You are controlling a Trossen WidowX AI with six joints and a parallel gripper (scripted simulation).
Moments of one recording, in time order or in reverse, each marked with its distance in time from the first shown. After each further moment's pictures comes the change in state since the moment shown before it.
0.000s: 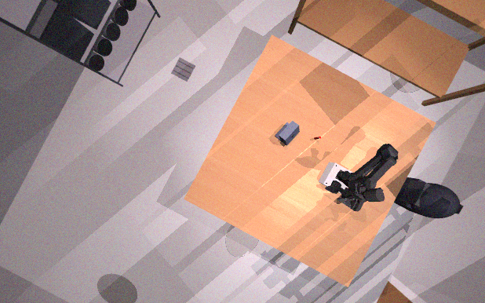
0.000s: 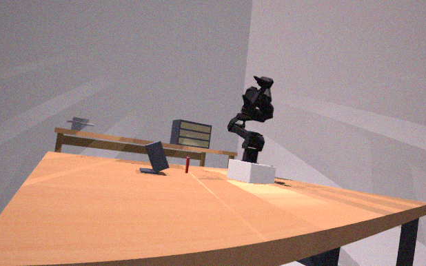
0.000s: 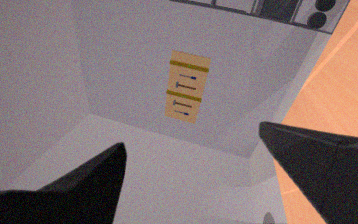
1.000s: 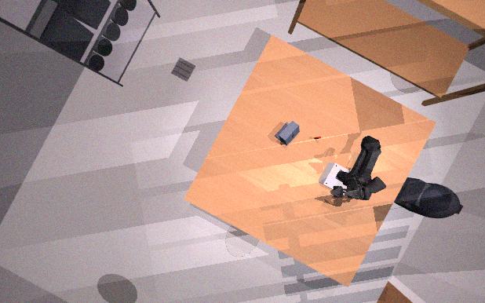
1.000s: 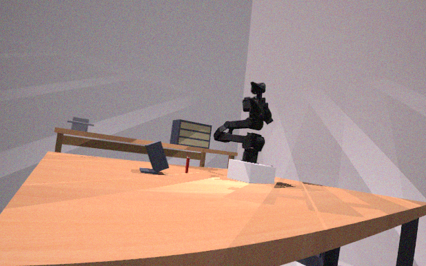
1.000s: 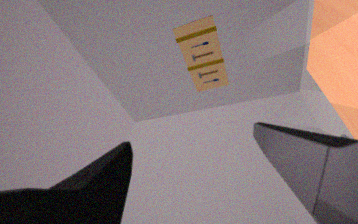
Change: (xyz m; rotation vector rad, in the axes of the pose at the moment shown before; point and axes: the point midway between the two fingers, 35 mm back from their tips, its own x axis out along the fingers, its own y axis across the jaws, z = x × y) arm -0.033 -0.005 0.008 0.529 0.078 0.063
